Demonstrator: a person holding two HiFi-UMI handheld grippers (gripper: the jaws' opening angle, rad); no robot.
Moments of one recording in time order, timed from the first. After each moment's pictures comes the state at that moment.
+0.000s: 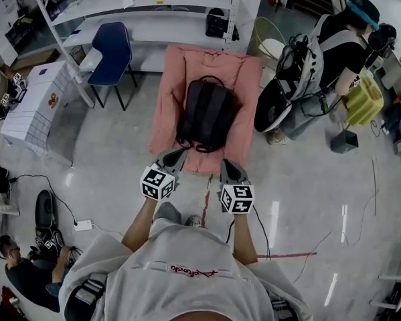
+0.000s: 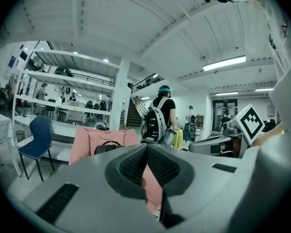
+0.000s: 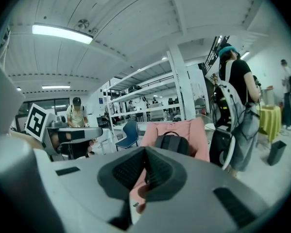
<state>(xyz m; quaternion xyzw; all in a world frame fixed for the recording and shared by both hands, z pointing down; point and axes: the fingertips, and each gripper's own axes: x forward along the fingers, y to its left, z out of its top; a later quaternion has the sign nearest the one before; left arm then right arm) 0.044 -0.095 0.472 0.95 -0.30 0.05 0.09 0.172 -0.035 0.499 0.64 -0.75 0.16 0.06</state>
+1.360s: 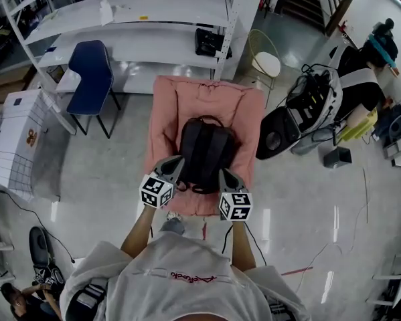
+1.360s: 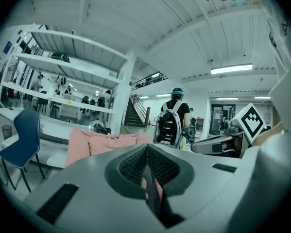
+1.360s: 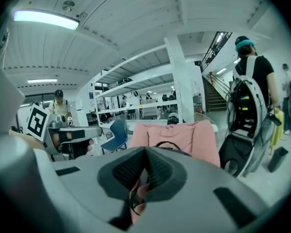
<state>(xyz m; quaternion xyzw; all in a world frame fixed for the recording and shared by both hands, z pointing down) 0.083 -0.371 0.487 0.96 -0.26 0.05 0.11 0.211 -0.296 0.506 0.67 -0.71 0.18 0.09</state>
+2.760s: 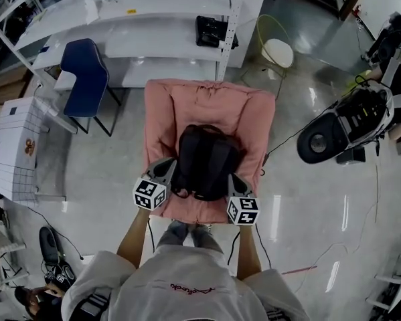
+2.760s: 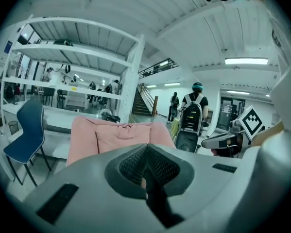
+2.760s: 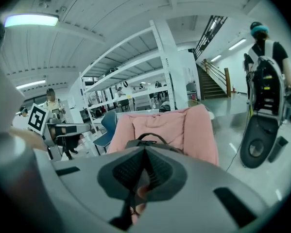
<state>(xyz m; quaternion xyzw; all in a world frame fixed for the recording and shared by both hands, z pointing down) 0.122 -0.489 0.556 0.94 -0.29 0.12 0.14 0.305 -0.384 0.581 0.67 -0.69 0.24 0.11</state>
